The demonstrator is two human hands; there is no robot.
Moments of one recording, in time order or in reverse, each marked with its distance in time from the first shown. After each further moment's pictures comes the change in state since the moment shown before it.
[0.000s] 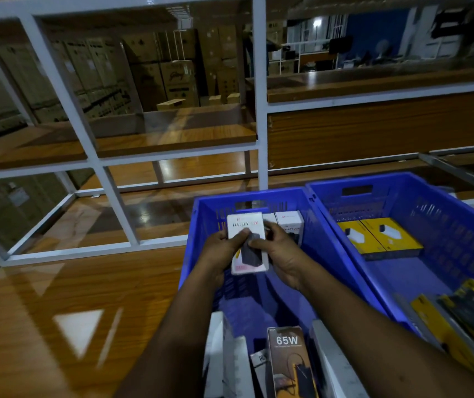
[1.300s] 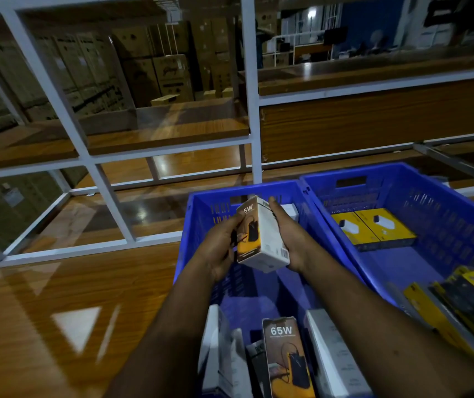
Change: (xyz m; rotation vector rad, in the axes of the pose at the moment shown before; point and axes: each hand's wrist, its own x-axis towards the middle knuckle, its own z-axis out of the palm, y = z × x) left_hand -0.007 0.010 0.009 -0.161 -0.208 -0.082; right_hand 0.000 -0.023 -0.018 0.151 0.052 0.249
